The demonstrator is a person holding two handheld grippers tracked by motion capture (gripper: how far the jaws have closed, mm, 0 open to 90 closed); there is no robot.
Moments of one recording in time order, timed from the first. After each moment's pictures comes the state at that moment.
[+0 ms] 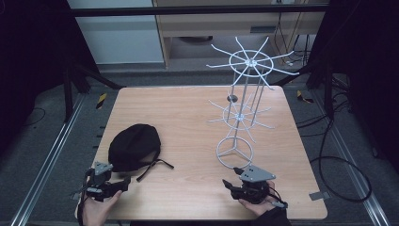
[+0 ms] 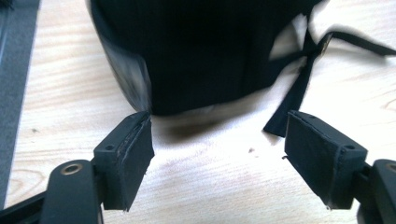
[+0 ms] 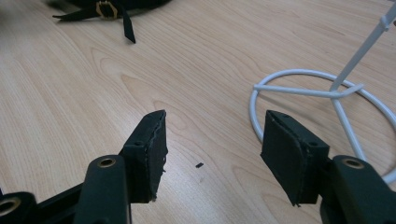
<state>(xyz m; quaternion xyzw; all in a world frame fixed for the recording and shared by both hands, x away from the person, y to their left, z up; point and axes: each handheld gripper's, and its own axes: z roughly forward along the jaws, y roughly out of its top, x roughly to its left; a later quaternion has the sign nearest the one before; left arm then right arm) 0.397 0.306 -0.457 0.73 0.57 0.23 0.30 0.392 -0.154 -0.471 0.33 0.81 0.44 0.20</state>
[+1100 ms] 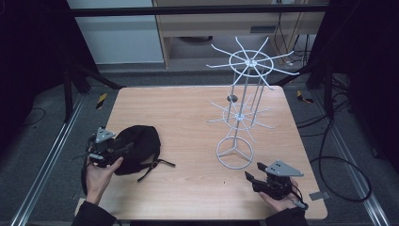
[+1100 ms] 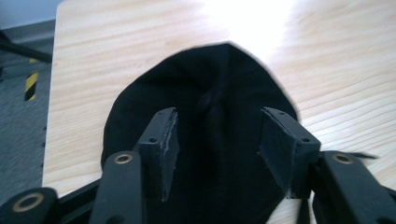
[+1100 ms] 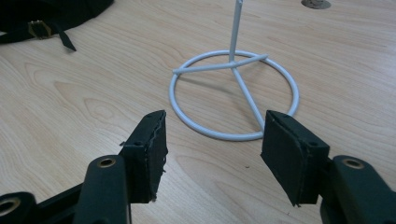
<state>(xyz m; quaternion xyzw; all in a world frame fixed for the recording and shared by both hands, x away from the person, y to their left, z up) 0.478 0.301 -0.415 0.75 0.51 0.25 0.34 0.397 -0.214 -0.469 0.42 0.76 0.45 0.23</state>
